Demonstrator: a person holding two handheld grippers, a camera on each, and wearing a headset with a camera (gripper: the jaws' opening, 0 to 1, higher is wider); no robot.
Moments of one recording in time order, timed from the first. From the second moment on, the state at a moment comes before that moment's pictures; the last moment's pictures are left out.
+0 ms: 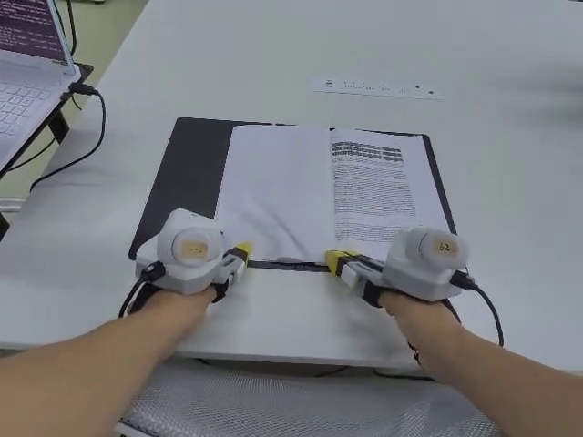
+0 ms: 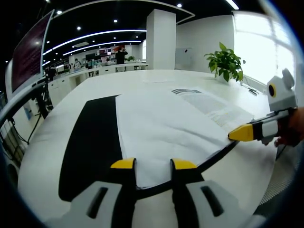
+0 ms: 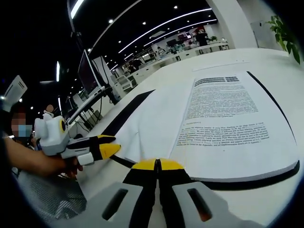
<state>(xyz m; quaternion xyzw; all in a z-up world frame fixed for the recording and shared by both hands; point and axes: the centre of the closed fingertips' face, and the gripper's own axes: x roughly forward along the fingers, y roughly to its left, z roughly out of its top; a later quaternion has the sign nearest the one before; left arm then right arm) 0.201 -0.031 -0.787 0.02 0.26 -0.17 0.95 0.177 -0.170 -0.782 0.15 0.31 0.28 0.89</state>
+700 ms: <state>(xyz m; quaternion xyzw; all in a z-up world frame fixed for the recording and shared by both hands) 0.192 -0.040 -0.783 -0.03 0.33 -0.19 0.93 0.134 -0.168 -0.722 0.20 0.35 0.33 0.86</state>
